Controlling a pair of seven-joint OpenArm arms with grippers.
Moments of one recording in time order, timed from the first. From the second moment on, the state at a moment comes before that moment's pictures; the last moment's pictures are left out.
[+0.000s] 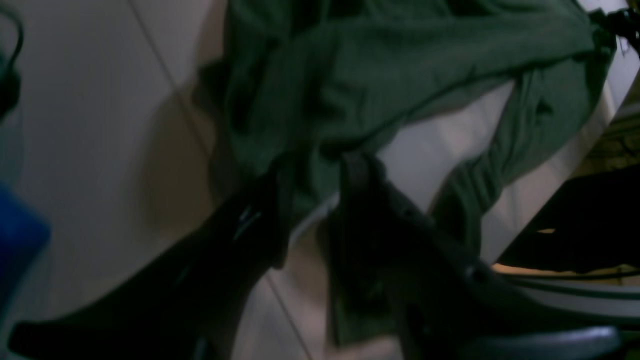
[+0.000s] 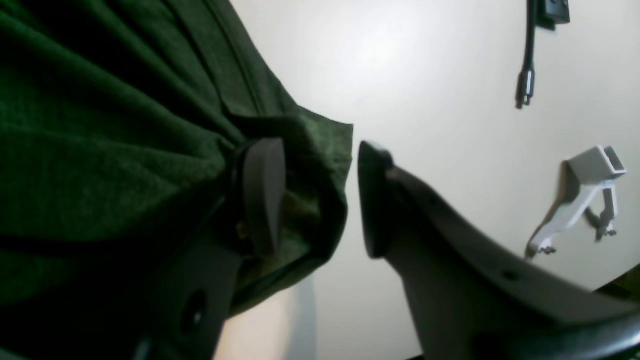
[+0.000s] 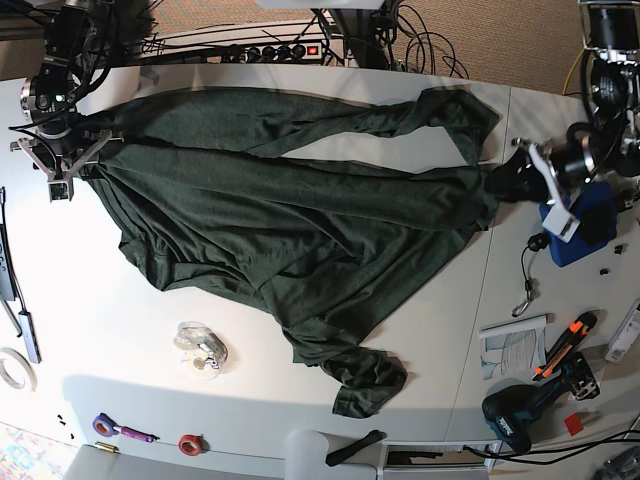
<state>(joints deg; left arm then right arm) 6.1 -28.8 -12.0 86.3 -62.2 -43.5 59.8 -19.2 22.8 29.0 103.5 4.0 18.3 -49.1</state>
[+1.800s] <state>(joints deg) -13.3 -17.3 18.7 86.2 -29.4 -28.9 44.0 9.1 16.6 12.7 78.3 -12.6 18.0 -36.2</state>
